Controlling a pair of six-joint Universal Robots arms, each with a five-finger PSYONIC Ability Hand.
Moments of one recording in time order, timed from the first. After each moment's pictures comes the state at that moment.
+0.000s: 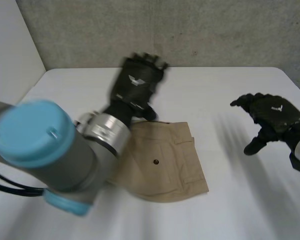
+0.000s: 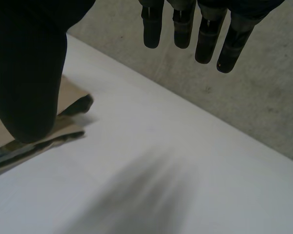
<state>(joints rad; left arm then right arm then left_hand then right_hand) 4.00 -1.92 -1.52 3.62 -1.55 3.50 1.59 -1.53 1.85 -0.04 1.07 2.85 0.33 0.30 0.30 0.30 0.11 0.20 0.22 0.21 0.23 0.06</state>
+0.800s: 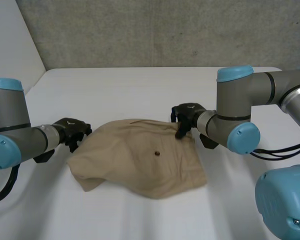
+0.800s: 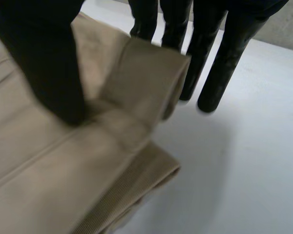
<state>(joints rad) 4.58 -2.31 -1.21 2.85 -1.28 3.68 2.06 -0.45 0.44 0.52 1.37 3.05 0.63 0.60 0.59 0.60 0.42 0.64 0.74 0.73 0.71 0.51</state>
